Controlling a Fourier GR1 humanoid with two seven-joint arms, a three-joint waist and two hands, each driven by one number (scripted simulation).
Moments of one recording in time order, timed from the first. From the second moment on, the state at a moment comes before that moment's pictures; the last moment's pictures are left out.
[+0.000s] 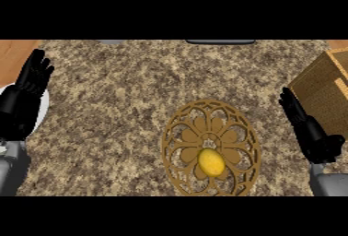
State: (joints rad) left arm -0.24 0.44 0.01 -1.59 0.18 0.14 0.09; right arm -0.11 -0.37 0.06 -1.37 -0.12 0.01 -0.16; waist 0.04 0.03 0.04
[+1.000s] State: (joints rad) left arm -0.20 0.38 -0.11 -1.42 0.09 0.14 0.23; right arm -0.24 -0.25 0.24 -1.57 -0.18 0.50 -0.54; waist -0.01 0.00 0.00
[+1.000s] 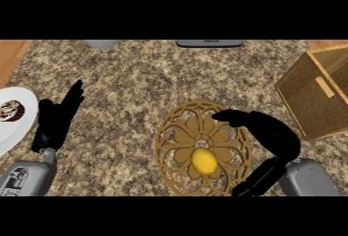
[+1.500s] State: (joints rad) left arm -0.21 0.36 -0.12 -1.39 0.07 0.15 0.22; right arm -0.41 -0.66 0.23 -1.60 0.09 0.62 -0.52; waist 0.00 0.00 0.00
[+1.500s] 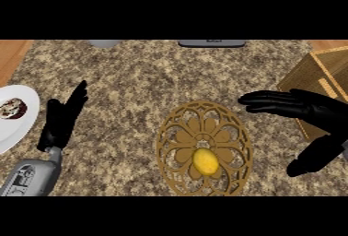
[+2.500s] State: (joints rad) left arm -0.21 0.33 -0.08 -1.38 0.03 0.10 0.22; right arm -0.43 -0.70 0.33 -1.47 0.21 0.55 -0.60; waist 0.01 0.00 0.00
